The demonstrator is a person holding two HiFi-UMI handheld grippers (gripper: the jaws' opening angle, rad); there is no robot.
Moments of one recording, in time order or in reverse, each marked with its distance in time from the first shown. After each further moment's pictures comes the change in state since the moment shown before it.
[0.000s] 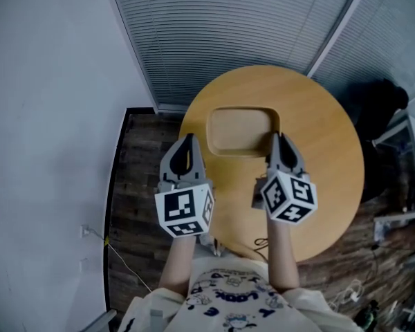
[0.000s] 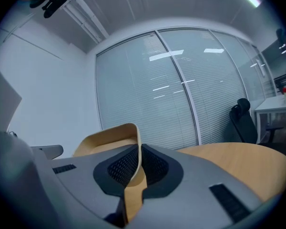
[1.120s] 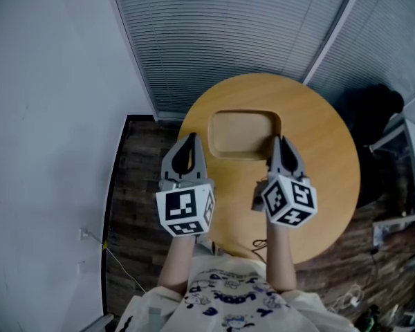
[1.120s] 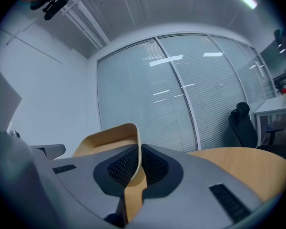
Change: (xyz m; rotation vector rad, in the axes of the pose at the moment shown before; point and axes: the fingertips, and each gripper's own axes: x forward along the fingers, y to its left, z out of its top) left arm -0.007 -0.025 0.024 0.030 -0.049 -0.031; right arm -0.021 -0.008 0.026 0.001 -0.059 0.010
